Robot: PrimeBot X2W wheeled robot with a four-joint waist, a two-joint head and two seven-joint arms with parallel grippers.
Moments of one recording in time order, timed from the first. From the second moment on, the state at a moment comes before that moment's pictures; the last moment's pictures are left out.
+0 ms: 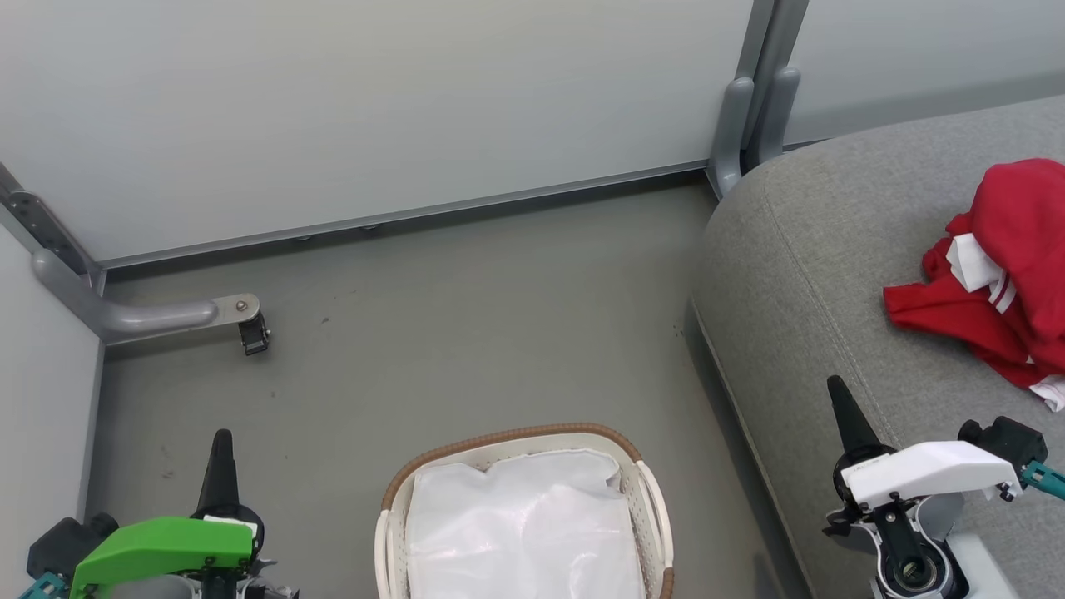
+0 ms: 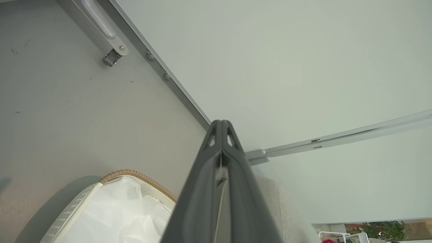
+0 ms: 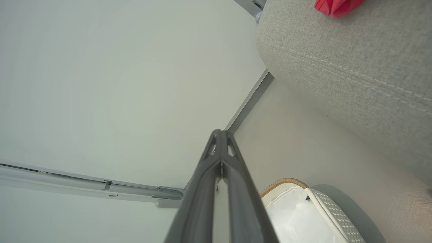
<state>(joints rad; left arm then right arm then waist) -0.06 0.04 0.10 0.29 -1.14 -0.11 -0.02 -0.15 -0.07 0.02 0.32 1.14 0.13 -0.03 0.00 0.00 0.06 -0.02</state>
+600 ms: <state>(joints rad) -0.07 0.04 0.10 0.27 -1.31 -0.12 0.03 -0.14 -0.07 -0.02 0.30 1.31 0.13 0.02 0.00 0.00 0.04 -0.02</state>
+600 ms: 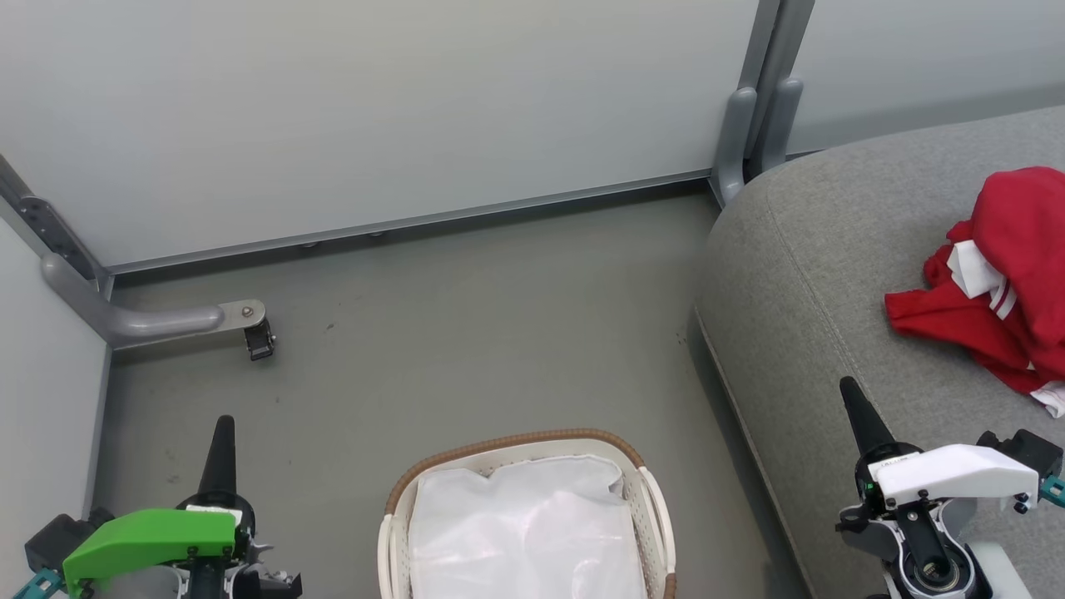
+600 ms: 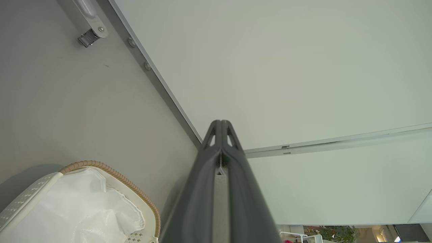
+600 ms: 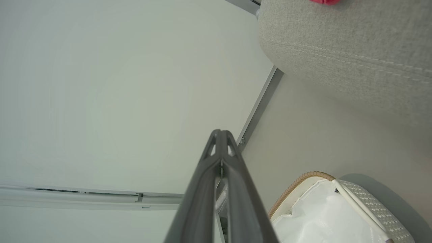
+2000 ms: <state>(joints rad) -0.10 0.05 0.11 0.25 -1.60 -0.13 0.11 -0.11 -0.06 -0.10 0.25 1.61 0.13 0.10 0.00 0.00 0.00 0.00</state>
